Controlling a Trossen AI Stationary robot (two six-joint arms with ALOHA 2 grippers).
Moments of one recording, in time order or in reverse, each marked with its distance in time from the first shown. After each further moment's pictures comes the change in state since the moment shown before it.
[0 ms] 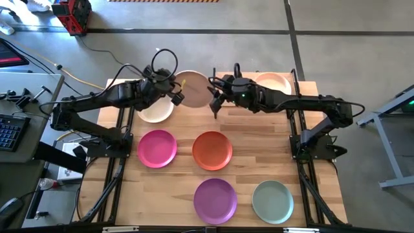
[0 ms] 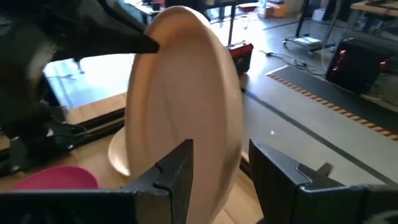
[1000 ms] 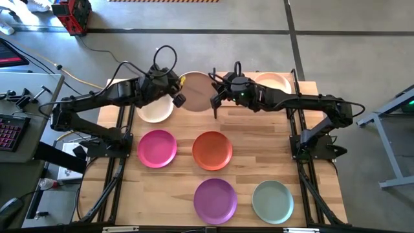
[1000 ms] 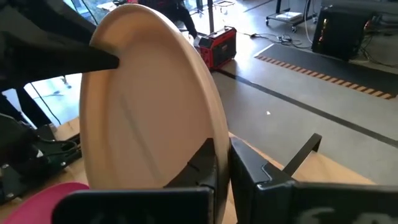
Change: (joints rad) left arm 0.040 0.000 0.000 0.070 0.209 0.078; right arm -0.009 0.000 -0.001 -0.053 0.027 0.188
